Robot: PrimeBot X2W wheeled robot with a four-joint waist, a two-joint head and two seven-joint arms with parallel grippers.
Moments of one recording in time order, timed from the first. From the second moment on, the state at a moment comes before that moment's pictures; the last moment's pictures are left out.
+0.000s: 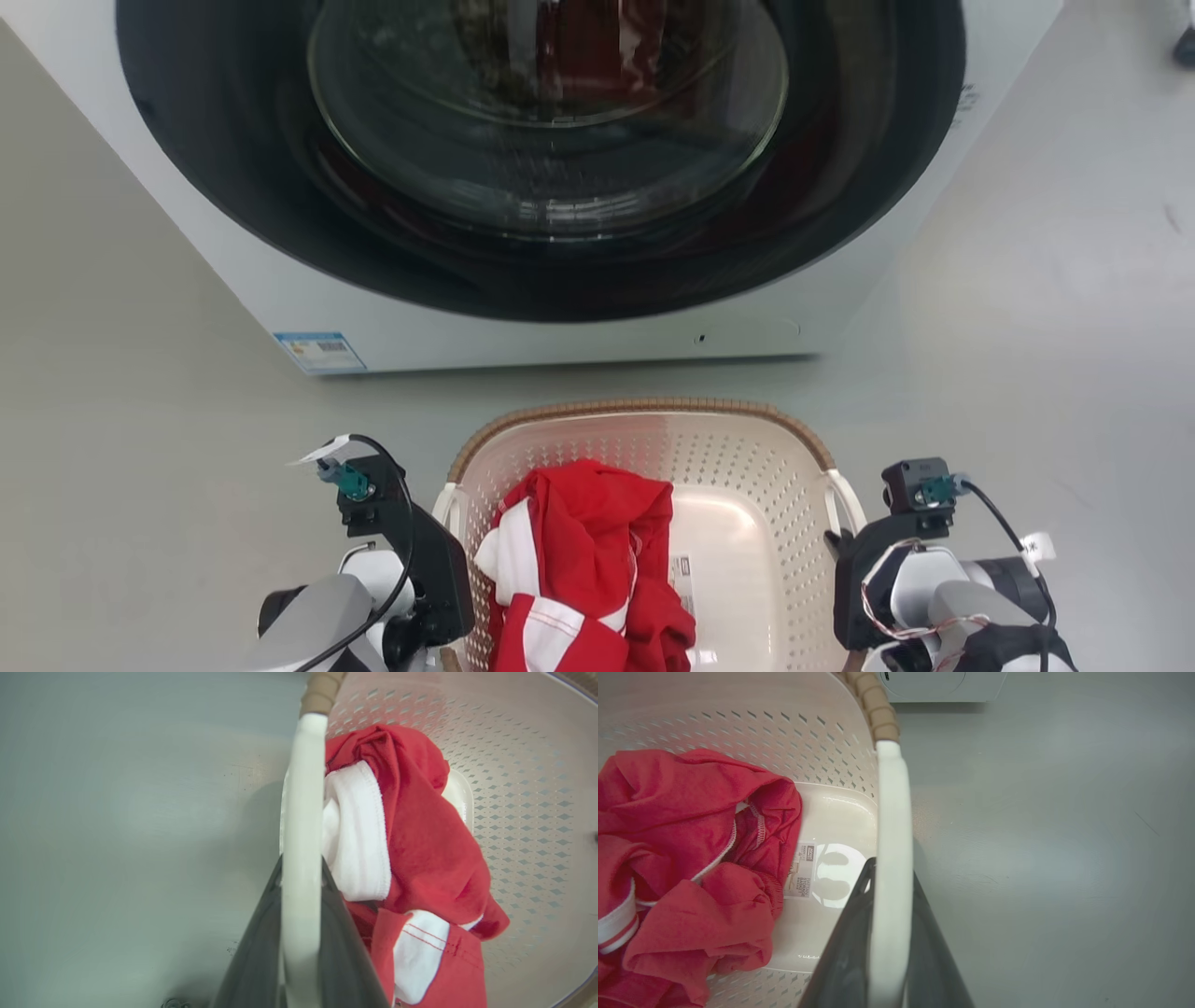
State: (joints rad) left arm -0.67 0.00 -0.46 1.24 -0.75 -0.13 0.28; right arm -0.67 -0.04 0.41 1.28 0.37 0.12 0.06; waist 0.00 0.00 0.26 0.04
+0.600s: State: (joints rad) left arm -0.59 0.00 -0.50 1.25 -0.81 -0.13 0.39; right arm -0.58 -0.03 0.41 1.29 0.40 0.13 0.14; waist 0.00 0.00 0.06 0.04
